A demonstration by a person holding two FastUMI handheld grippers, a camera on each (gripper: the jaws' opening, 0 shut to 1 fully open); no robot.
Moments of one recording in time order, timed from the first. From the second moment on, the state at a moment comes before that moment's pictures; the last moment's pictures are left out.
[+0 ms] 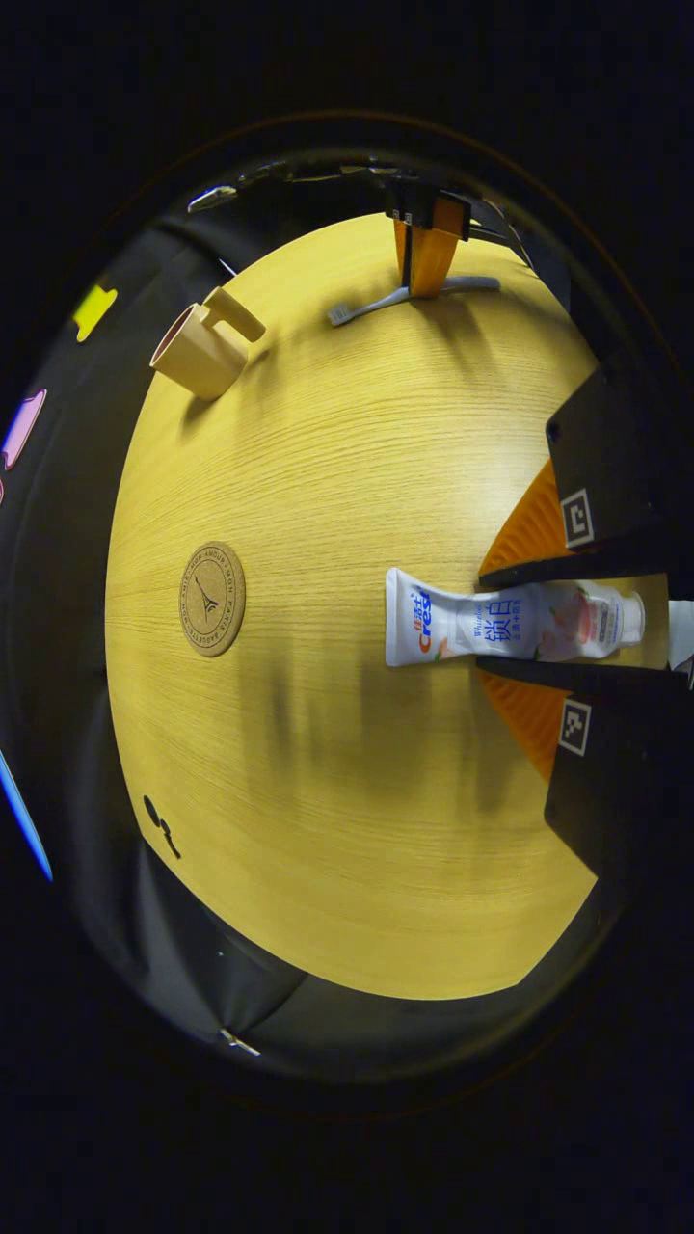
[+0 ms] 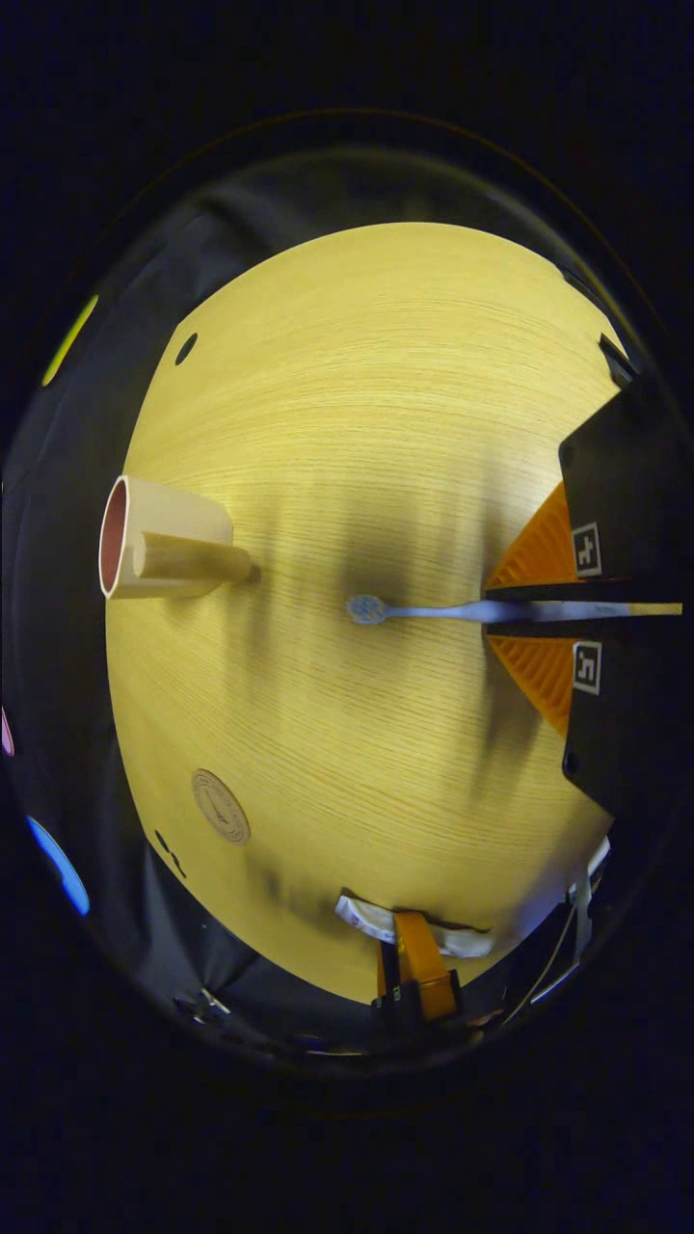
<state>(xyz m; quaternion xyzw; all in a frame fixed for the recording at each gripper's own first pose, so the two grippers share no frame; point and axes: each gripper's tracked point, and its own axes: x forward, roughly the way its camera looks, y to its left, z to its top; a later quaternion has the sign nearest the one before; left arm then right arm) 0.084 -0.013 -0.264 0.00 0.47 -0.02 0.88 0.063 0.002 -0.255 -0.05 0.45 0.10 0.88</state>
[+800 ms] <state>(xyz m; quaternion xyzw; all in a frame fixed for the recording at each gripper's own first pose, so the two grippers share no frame) 0.075 -0.016 -0.264 -0.02 0.45 -0.02 0.89 0.064 -0.008 -0.235 -0.03 0.42 0.11 0.90</state>
